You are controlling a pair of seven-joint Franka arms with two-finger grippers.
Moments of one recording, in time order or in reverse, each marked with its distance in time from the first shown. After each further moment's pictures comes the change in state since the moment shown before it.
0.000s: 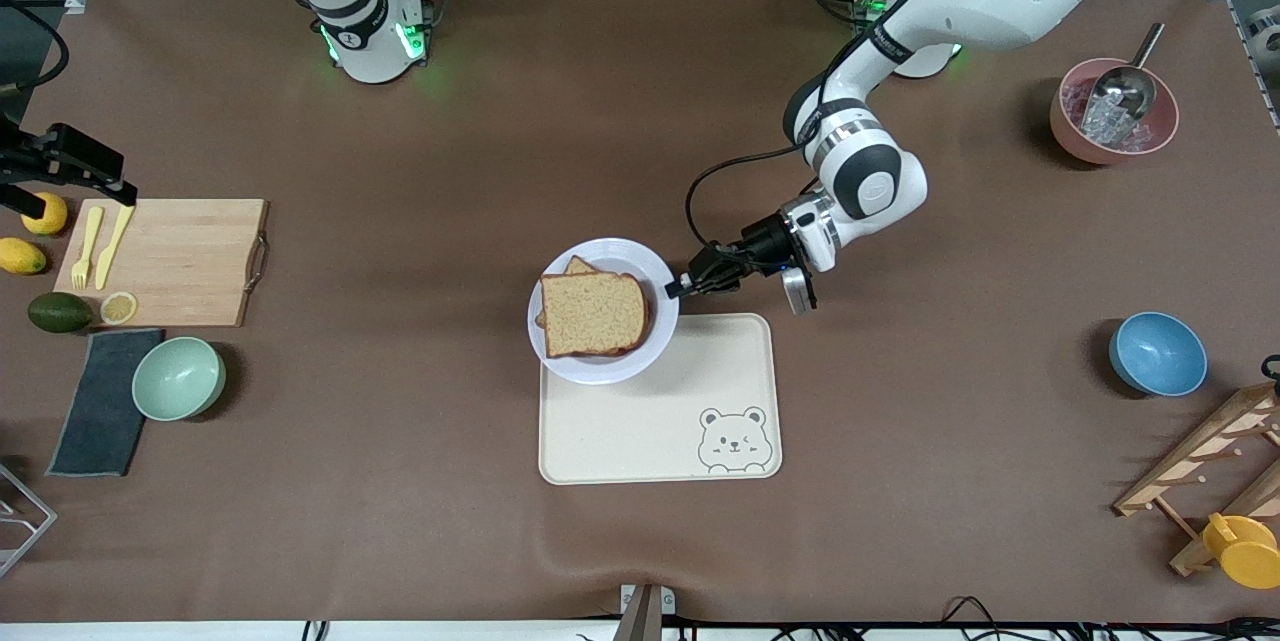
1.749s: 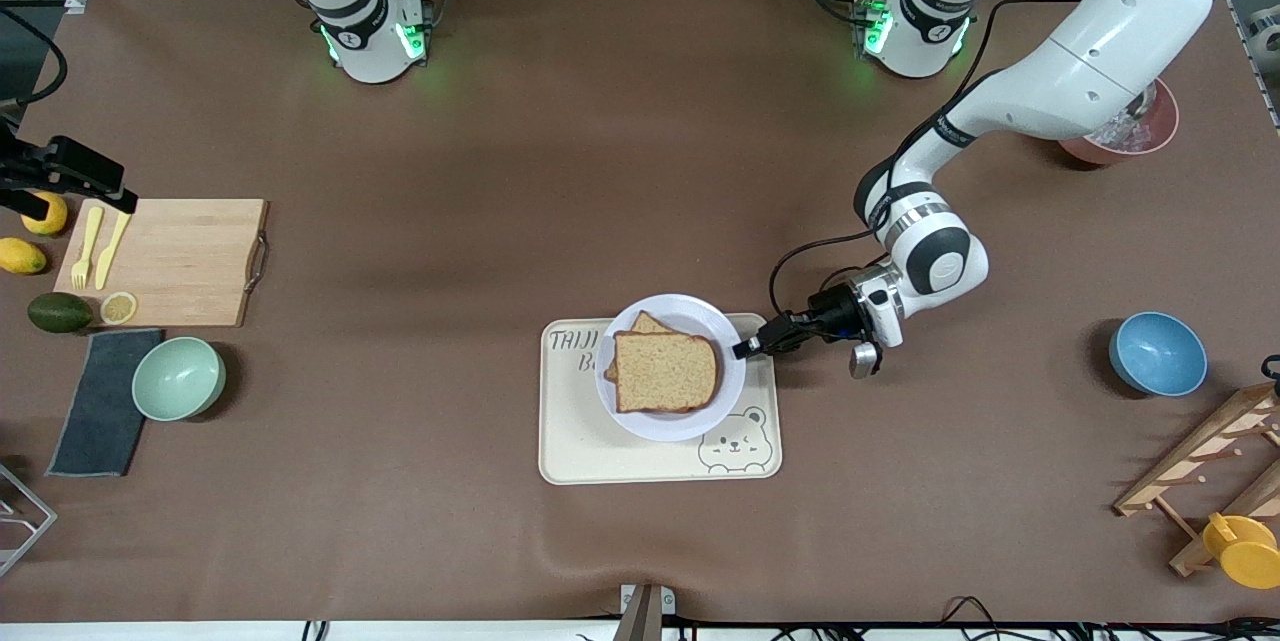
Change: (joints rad) left arm 0.176 0.247 0.048 0.103 0.372 -0.158 -0.103; right arm -0.015 0.011 0.004 -0.006 0.000 0.001 0.059
